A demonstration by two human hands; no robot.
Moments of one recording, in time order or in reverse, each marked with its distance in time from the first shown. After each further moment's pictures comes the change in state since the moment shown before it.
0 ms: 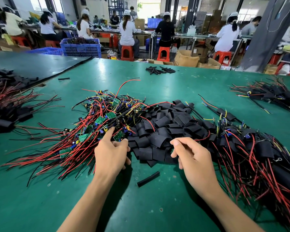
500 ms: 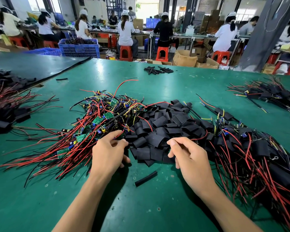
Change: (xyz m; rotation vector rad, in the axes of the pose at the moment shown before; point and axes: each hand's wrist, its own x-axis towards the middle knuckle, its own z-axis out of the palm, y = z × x) left_hand -0.001 0.005 -0.004 0.008 -0.055 -0.001; right_hand -0.001 -0.003 -0.001 -0.011 -0.025 0.024
